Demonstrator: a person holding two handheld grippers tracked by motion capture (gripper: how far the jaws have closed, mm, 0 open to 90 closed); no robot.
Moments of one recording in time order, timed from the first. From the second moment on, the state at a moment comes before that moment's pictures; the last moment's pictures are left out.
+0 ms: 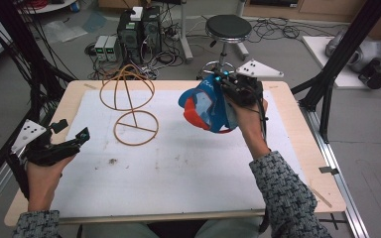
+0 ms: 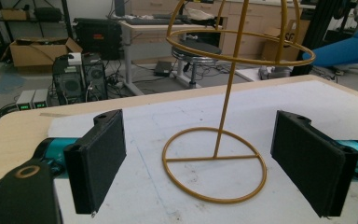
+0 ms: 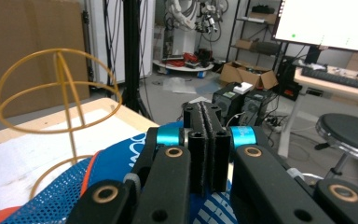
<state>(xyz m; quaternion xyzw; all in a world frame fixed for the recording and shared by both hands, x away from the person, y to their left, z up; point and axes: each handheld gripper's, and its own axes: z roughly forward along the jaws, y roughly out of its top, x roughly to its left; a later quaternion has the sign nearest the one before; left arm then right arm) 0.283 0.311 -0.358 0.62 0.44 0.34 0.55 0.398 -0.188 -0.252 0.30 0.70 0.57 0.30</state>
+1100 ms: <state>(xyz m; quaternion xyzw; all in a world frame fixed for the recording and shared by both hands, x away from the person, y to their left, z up) 0.280 0.318 -0.354 0.61 0.44 0.34 0.56 0.451 -0.140 -0.182 0.28 0.65 0.64 0.29</state>
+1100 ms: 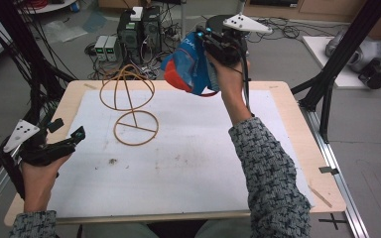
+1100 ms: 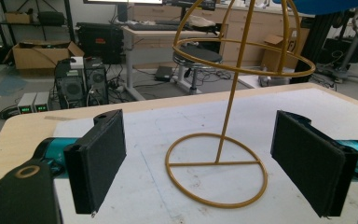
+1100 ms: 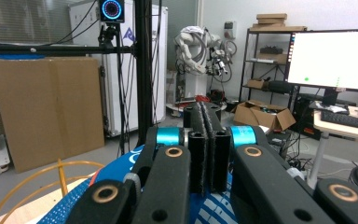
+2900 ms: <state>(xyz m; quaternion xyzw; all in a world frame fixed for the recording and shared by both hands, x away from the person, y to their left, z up) 0.278 0.323 -0.349 0.61 0.44 0.34 0.57 0.441 0.009 -0.195 0.19 0.74 0.63 0.15</state>
